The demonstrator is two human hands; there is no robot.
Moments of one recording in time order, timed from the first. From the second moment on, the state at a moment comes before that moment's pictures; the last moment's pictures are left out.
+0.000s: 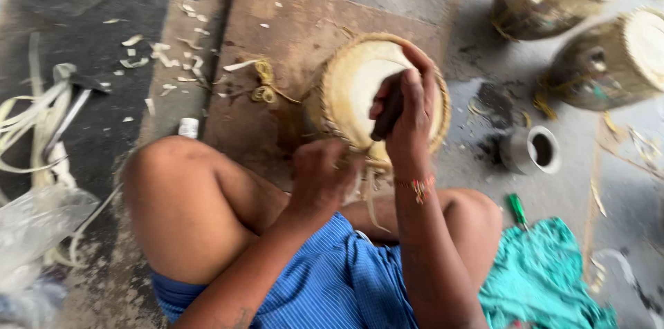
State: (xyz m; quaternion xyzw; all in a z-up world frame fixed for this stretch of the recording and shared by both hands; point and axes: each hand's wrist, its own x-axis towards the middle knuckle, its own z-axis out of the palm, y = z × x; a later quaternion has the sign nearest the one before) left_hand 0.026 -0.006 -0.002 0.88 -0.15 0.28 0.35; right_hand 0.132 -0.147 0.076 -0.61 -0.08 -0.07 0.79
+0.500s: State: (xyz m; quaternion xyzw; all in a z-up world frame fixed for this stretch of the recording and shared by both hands) left_hand 0.043 -0.033 -0.016 0.84 -0.21 0.28 0.41; right_hand 0.127 -0.142 0.099 -0.65 -0.06 -0.05 0.76
